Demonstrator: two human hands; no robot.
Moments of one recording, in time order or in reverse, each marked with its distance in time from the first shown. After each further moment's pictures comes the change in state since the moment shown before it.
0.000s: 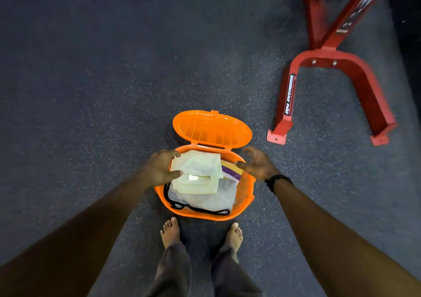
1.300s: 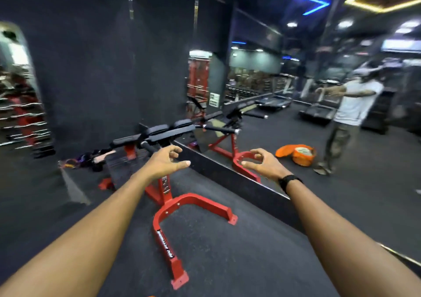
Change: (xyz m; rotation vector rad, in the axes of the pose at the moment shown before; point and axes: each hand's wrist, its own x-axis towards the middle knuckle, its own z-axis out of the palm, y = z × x) left_hand -0.282 0.516 -0.214 -0.058 0.120 1.061; right_hand -0.543 -0.069 -0.384 0.233 1.107 -0.062
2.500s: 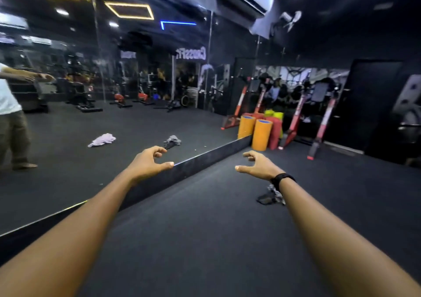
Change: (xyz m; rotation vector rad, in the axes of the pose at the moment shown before) left_hand -0.416 0.540 0.550 -0.199 -1.080 0.943; right_hand -0.841 0.185 -0.397 -0.299 0.989 1.089
